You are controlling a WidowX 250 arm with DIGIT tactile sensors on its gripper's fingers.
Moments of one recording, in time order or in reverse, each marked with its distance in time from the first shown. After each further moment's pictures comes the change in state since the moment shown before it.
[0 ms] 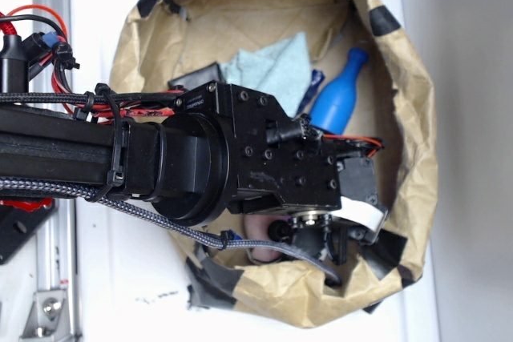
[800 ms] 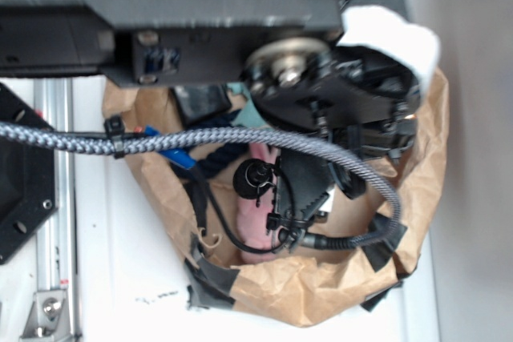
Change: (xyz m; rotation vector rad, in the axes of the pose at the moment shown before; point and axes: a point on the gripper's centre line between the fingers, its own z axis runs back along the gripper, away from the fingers) arm -0.001 0.026 0.163 -0.014 0.051 0.297
